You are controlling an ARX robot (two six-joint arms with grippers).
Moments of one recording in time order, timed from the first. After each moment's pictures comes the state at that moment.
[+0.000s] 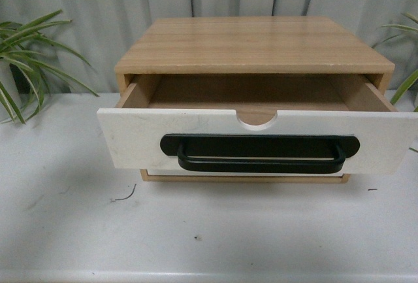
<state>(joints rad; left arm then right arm) 0.19 0.89 0.41 0.48 0.20 -0.02 -0.19 0.99 0.49 0.45 -0.18 0.01</state>
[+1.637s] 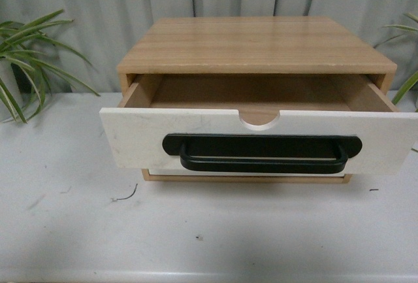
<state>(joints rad) 0.00 0.21 0.01 0.21 0.00 -0.01 0.00 0.21 0.01 0.21 0.00 0.00</state>
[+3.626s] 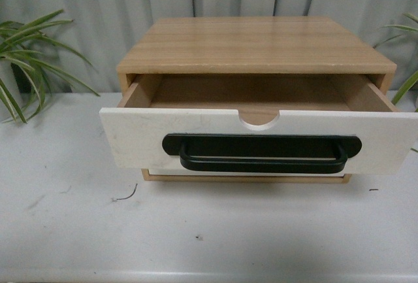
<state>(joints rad) 0.00 0.01 0.01 0.00 0.00 -0.01 0.00 0.00 0.01 0.00 0.00 0.00</state>
